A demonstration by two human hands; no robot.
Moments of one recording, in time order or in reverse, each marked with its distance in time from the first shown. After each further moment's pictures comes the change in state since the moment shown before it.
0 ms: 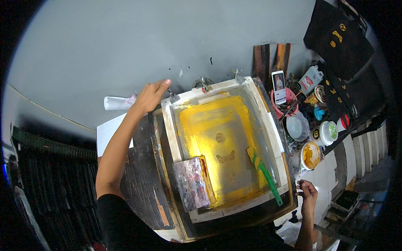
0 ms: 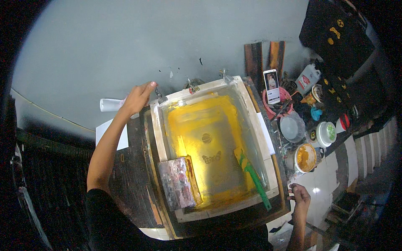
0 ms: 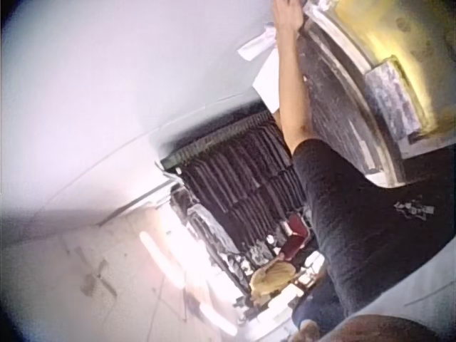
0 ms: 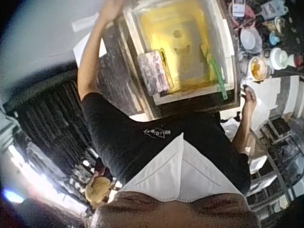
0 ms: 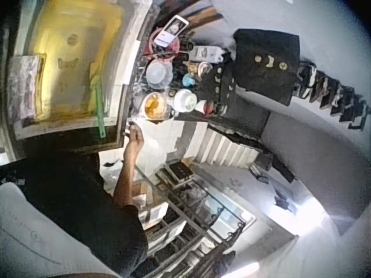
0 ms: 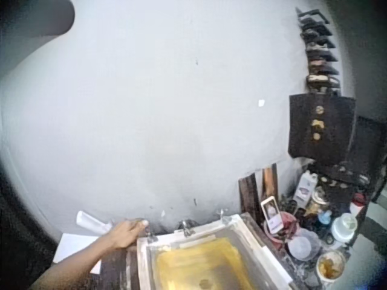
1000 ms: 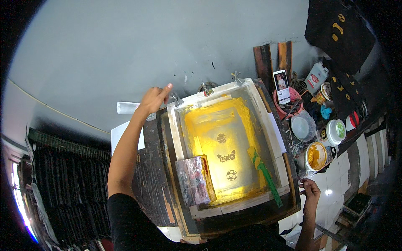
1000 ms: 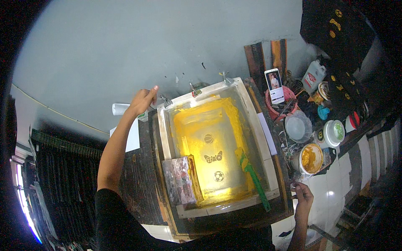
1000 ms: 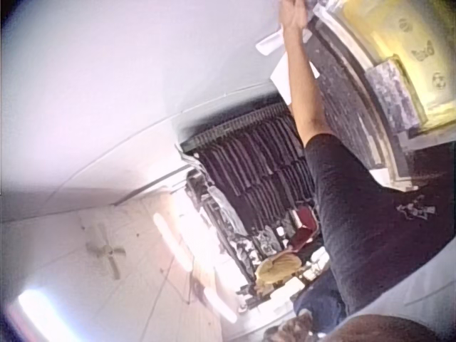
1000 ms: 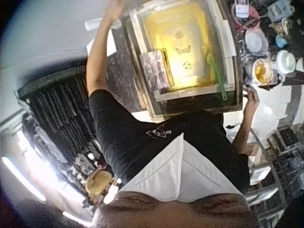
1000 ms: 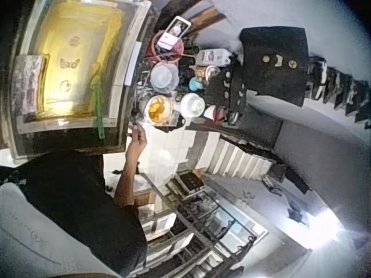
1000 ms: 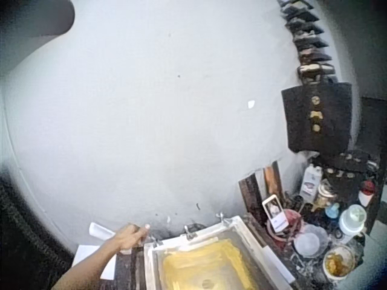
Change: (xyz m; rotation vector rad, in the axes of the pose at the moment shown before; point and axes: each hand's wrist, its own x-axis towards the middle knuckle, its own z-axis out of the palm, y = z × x) left_hand 0.010 -0.002 -0.013 0.042 -0.105 -0.126; right_hand 0.021 0.019 -0.004 0.079 -0.059 -0.036
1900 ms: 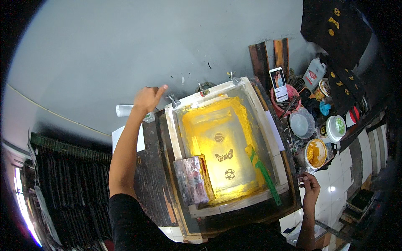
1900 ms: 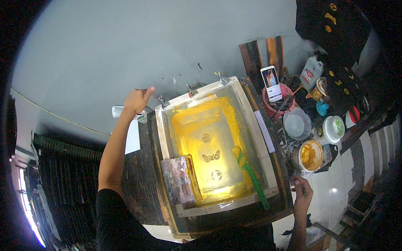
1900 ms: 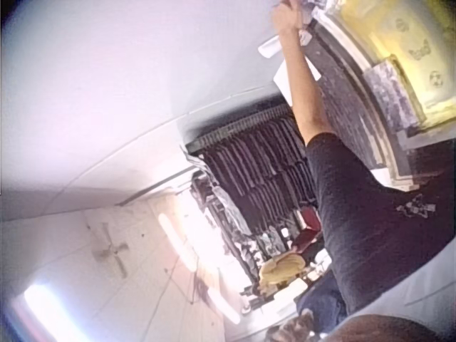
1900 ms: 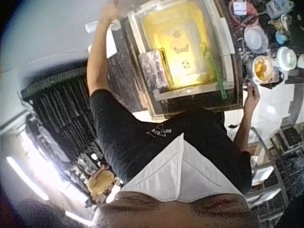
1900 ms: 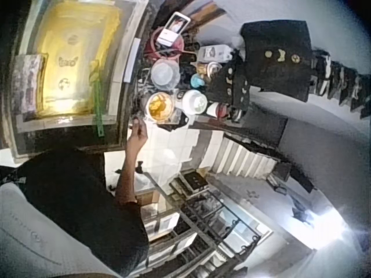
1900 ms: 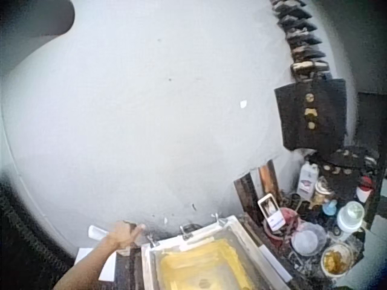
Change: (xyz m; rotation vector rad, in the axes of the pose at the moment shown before) left_hand -0.008 0.042 -0.018 0.540 -0.082 -0.059; right_hand 0.009 0.006 0.004 -0.081 0.017 -0.079
